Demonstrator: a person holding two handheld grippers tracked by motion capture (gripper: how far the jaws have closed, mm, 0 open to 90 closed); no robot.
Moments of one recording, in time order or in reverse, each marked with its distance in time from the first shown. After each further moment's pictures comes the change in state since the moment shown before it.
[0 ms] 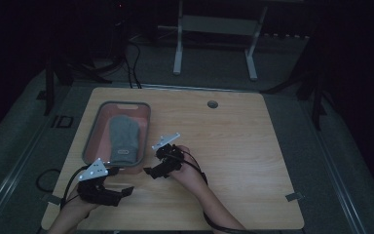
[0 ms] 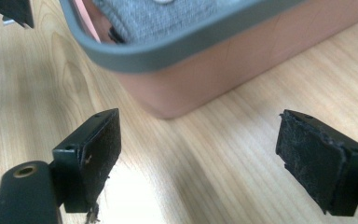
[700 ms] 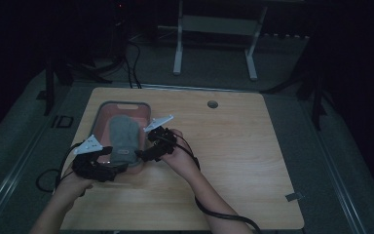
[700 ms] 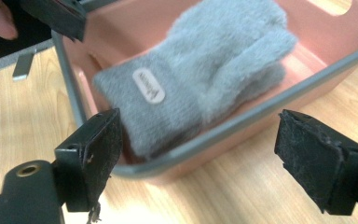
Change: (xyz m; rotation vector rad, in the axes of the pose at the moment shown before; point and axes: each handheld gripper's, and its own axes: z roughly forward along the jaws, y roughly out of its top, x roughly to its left) left arm 0.031 0.047 -0.017 -0.021 0.076 -0.026; right arm -0.003 0.057 -0.013 -0.061 -0.022 -0.018
